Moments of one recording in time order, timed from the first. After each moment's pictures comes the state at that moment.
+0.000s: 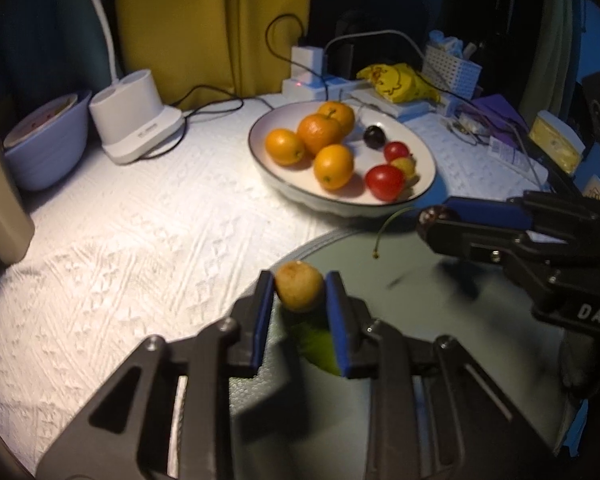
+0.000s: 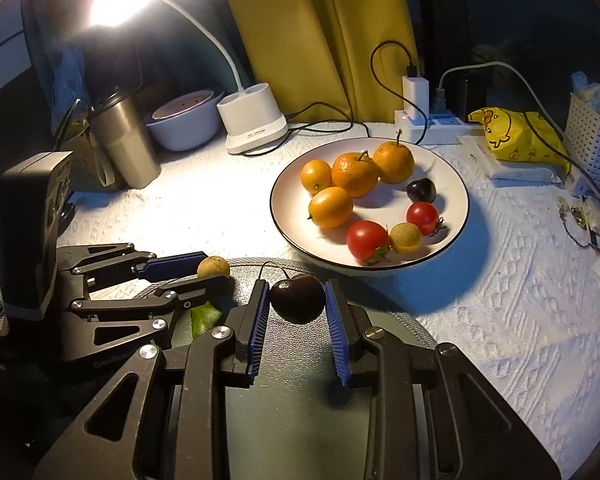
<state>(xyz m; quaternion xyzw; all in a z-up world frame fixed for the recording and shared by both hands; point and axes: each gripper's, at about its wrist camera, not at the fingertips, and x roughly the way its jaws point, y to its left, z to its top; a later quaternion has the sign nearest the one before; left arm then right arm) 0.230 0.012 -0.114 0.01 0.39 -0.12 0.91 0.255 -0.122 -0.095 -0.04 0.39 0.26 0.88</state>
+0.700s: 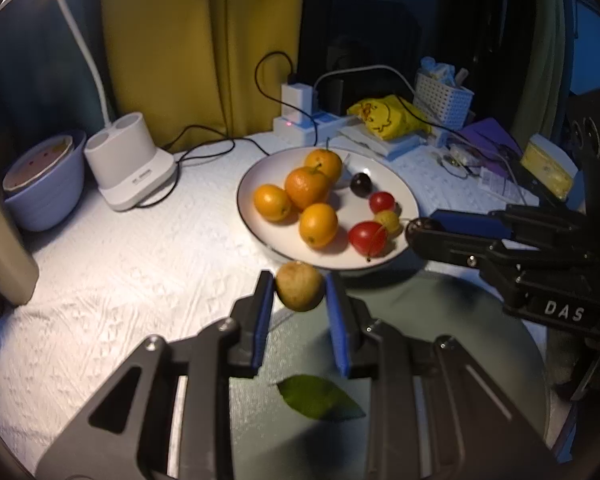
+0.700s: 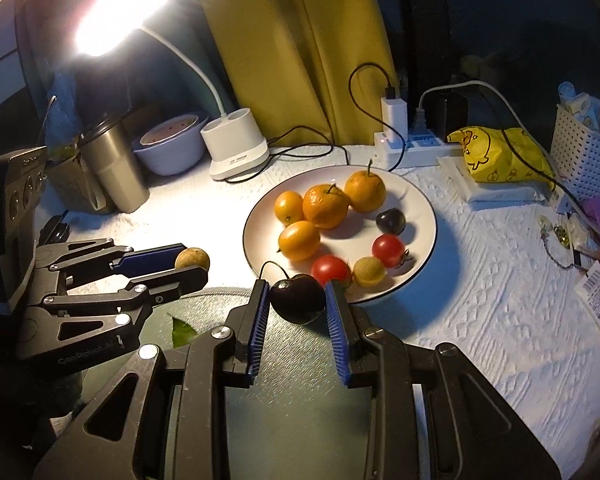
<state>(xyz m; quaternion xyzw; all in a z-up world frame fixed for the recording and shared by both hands) 0.247 0.003 -0.082 0.01 0.36 -0.12 0.92 0.273 -0.143 -0.079 -0.03 0.37 0.25 0.89</state>
